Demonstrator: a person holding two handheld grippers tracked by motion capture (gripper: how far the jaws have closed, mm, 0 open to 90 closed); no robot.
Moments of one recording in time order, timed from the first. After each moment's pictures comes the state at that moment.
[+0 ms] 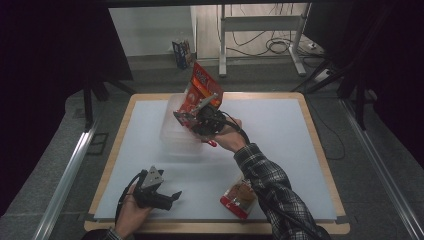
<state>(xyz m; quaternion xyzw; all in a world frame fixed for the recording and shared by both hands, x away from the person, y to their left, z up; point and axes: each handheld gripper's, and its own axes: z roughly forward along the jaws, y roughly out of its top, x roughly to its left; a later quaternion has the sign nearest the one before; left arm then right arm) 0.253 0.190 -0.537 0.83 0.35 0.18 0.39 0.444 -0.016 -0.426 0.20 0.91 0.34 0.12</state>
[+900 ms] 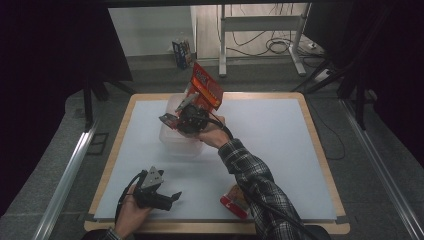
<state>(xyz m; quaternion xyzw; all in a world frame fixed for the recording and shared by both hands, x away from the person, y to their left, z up) 0.252 0.190 -0.537 0.83 0.35 0.17 0.39 0.452 0.031 -0.432 0.16 0.91 0.35 0.12</state>
